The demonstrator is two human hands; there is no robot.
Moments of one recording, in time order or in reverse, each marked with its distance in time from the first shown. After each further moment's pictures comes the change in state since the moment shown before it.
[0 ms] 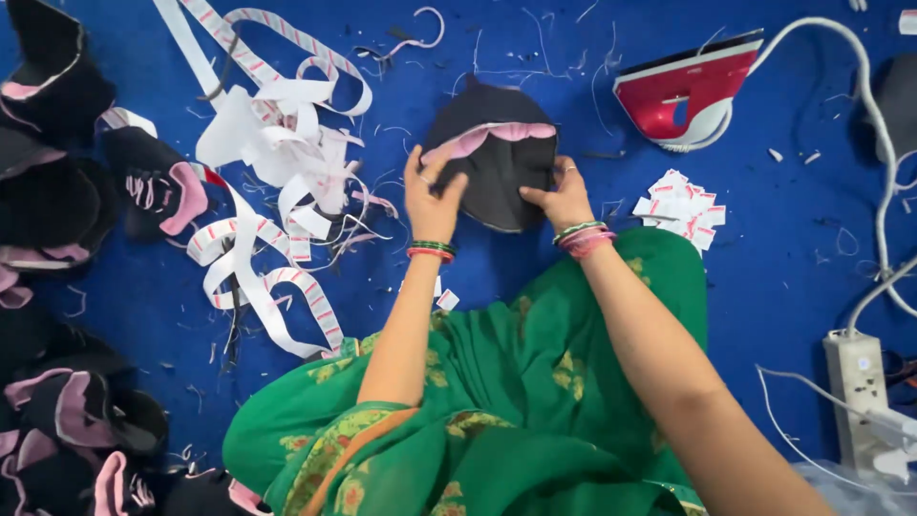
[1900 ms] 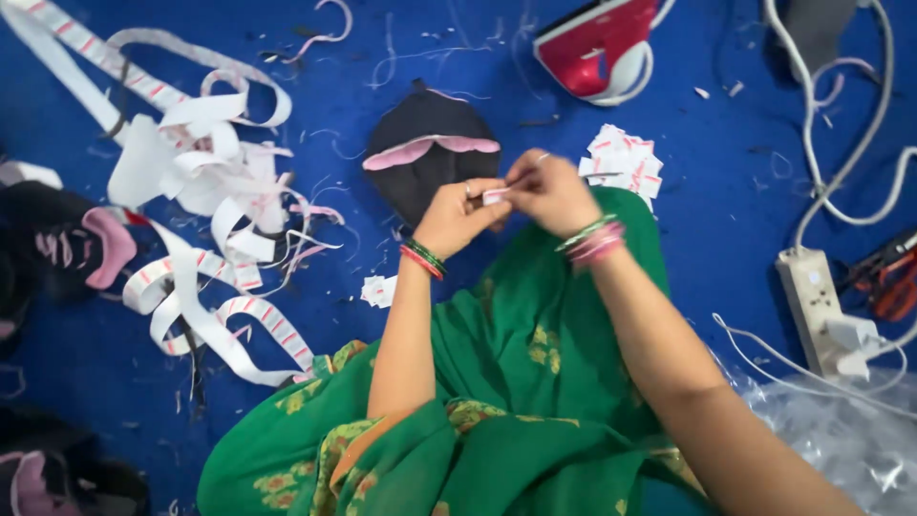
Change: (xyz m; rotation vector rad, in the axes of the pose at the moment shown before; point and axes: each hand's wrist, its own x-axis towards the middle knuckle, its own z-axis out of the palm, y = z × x) left_hand -0.032 0.096 0.038 -0.365 -0.837 -0.316; right_hand -0.095 -0.103 -0.038 -0.372 -0.029 -0.084
